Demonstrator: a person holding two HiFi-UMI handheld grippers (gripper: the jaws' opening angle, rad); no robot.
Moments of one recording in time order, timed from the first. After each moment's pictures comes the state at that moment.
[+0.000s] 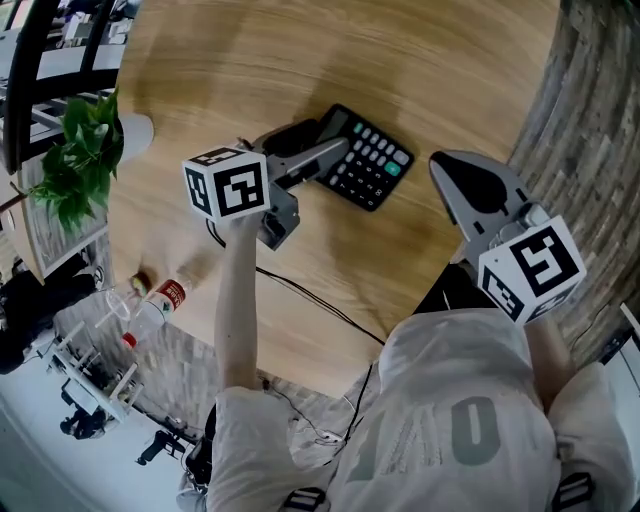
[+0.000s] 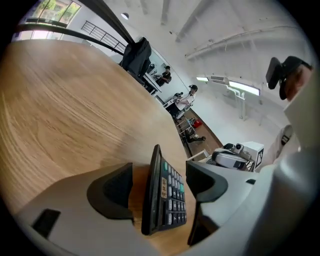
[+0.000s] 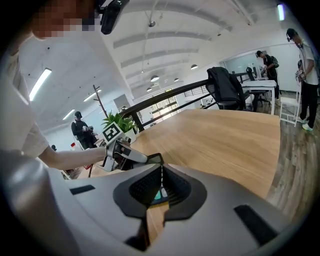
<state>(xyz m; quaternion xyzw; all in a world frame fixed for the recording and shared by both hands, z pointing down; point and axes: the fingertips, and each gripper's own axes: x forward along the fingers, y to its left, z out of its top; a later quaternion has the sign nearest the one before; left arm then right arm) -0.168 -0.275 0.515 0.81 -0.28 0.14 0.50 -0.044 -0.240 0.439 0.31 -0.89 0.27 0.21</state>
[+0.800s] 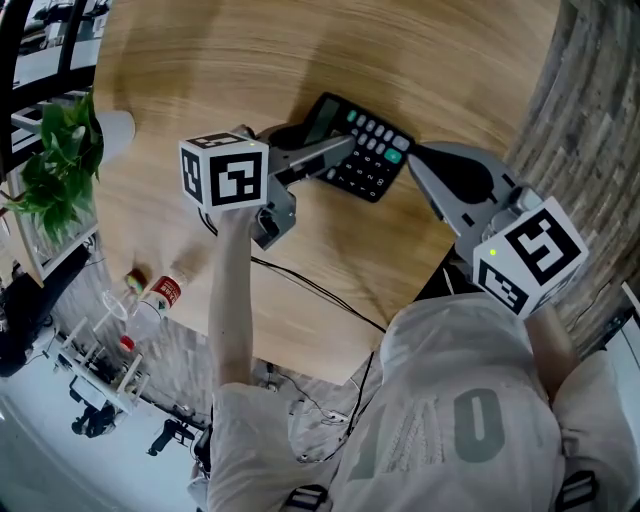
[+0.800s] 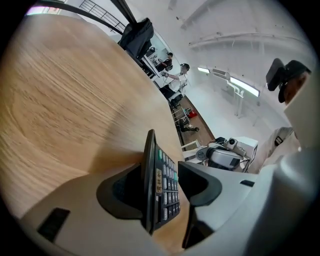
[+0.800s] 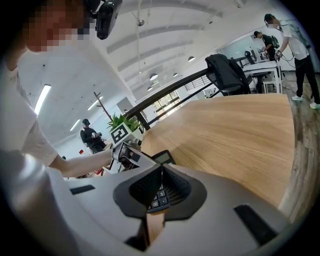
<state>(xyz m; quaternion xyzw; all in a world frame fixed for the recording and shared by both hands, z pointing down) -0.146 -0.250 0.528 0.79 -0.21 0.18 0.55 -0.069 -0.228 0.454 0.26 -0.88 0.34 0.19</state>
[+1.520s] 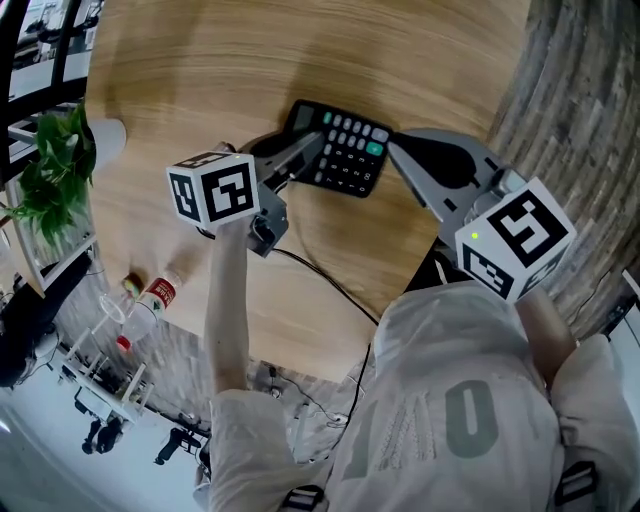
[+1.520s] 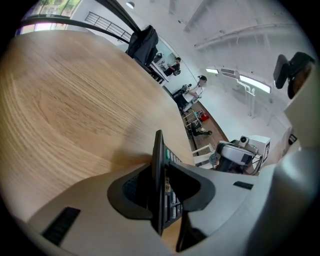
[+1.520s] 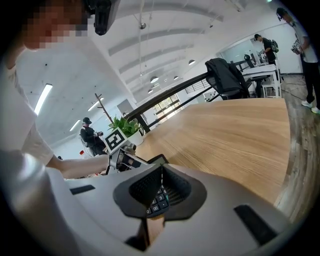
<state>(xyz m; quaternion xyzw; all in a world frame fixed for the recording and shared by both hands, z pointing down) -0.152 -0.241 0.529 0.77 -0.28 0.19 0.54 -0.058 -0.227 0.442 0.27 -0.89 0.33 0.18</state>
